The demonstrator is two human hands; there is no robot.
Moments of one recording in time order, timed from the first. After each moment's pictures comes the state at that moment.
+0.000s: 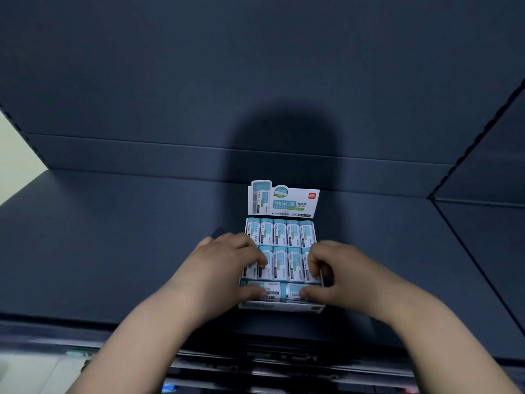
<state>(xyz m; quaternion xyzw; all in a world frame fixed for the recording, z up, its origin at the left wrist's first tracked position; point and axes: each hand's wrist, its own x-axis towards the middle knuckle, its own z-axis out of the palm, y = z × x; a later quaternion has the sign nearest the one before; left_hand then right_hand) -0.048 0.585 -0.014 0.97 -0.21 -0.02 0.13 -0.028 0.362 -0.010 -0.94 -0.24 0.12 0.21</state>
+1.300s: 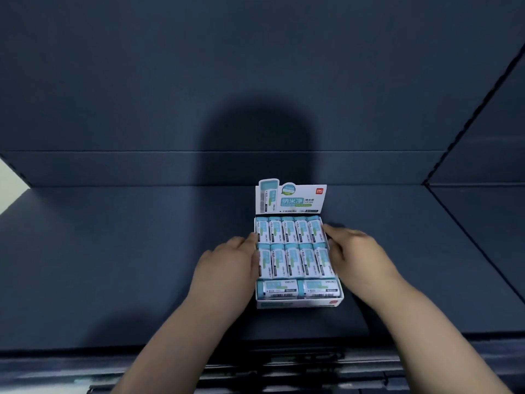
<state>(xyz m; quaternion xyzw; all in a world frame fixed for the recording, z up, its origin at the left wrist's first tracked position) -0.035 0.588 -0.042 0.99 -0.09 0.02 0.13 -0.021 0.375 -0.039 -0.97 -0.07 -0.04 0.22</state>
